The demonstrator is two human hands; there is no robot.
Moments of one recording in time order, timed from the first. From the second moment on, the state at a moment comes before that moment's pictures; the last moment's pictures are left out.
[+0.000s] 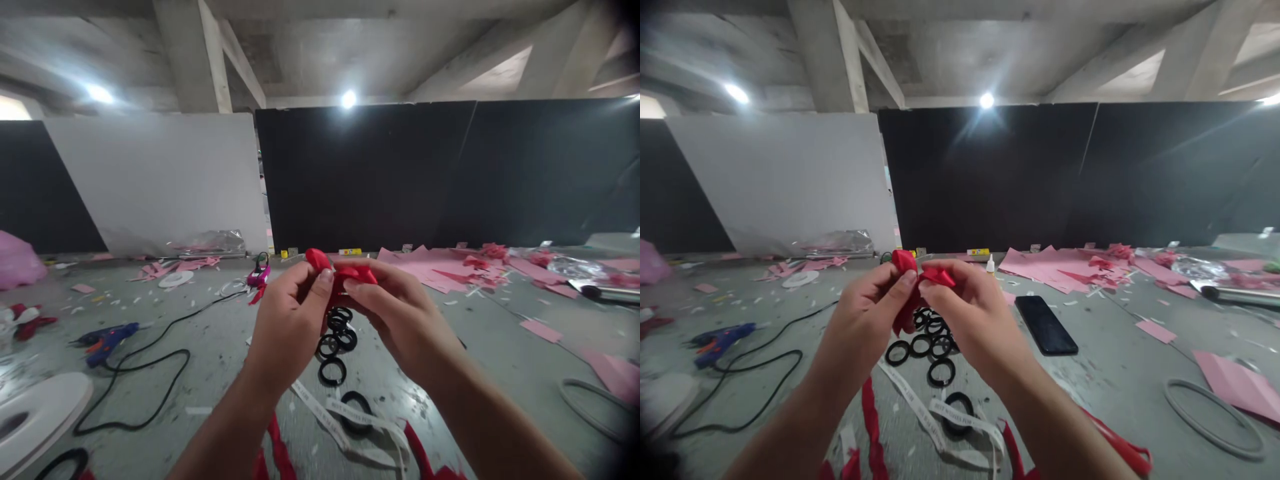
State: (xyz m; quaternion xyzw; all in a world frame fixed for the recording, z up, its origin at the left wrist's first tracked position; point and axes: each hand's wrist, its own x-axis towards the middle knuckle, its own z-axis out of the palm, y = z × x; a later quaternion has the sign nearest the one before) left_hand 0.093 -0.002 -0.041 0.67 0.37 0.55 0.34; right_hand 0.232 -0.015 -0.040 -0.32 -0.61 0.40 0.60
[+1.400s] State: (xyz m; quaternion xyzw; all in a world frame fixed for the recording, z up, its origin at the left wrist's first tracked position) left_hand 0.082 0.006 -0.044 0.78 0.36 0.40 0.31; right_hand 0.248 -0.014 -0.043 -0.42 -0.70 0.20 0.54
